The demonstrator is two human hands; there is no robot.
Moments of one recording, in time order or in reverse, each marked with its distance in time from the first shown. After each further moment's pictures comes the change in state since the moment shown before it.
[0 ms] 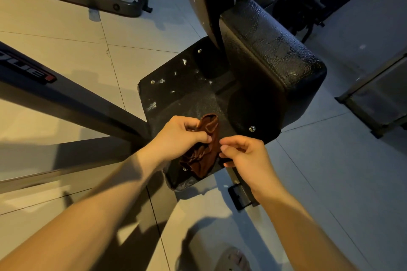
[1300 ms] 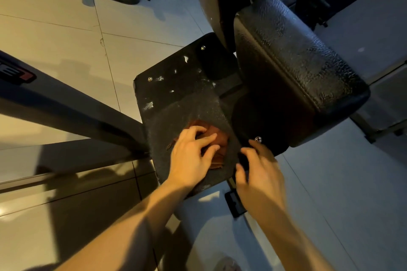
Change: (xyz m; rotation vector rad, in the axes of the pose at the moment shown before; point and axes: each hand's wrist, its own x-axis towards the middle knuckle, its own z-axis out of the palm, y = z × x) left_hand 0.064 -0.094 0.057 0.489 0.486 0.383; right_hand 0.015 0.042 -0.012 -1.026 0.321 -0.452
